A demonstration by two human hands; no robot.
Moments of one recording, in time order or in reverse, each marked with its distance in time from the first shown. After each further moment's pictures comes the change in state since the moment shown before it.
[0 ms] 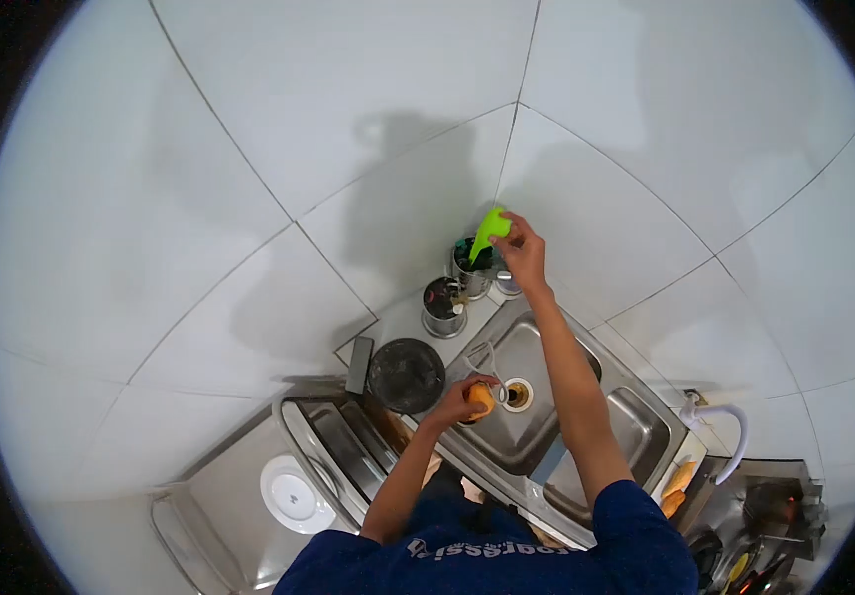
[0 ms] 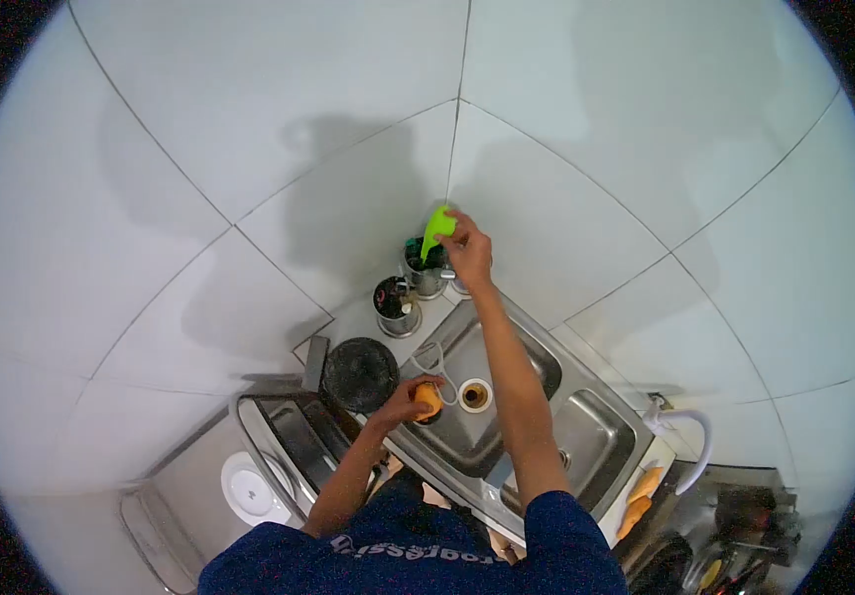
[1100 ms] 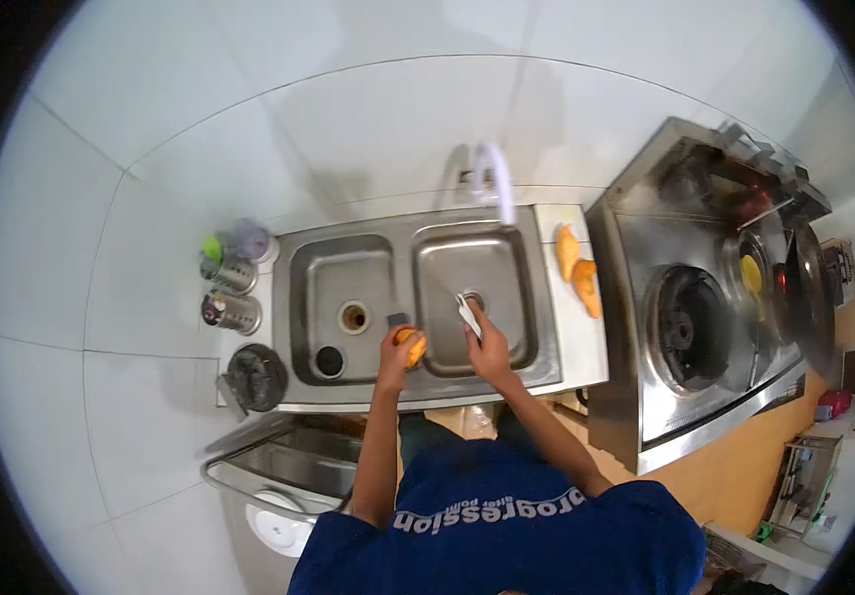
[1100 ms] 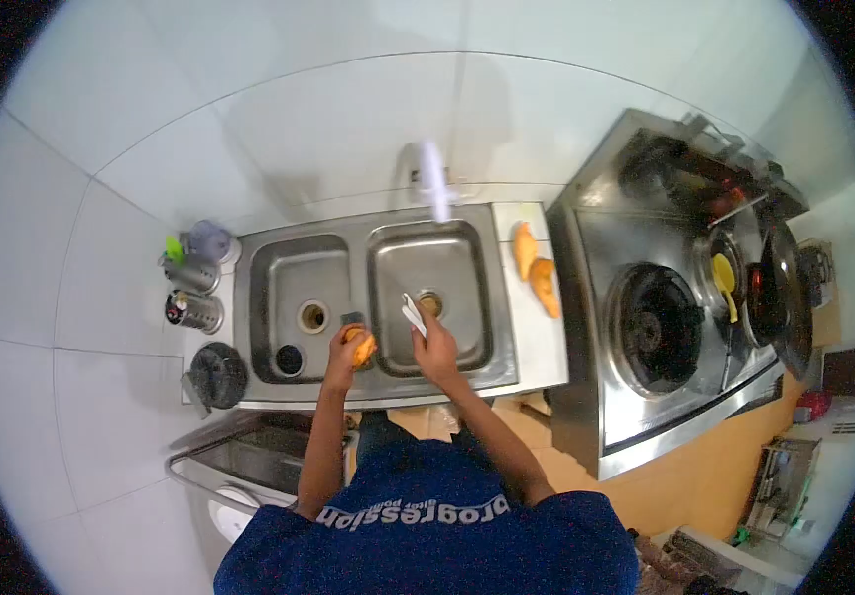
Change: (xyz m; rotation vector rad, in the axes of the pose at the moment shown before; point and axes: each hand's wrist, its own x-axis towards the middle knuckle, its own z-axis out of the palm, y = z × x) left_hand -0.026 -0.126 0.249 0.268 -0.088 -0.339; right_hand -0.513 -0.019 -0.296 -0.323 0.432 0.559
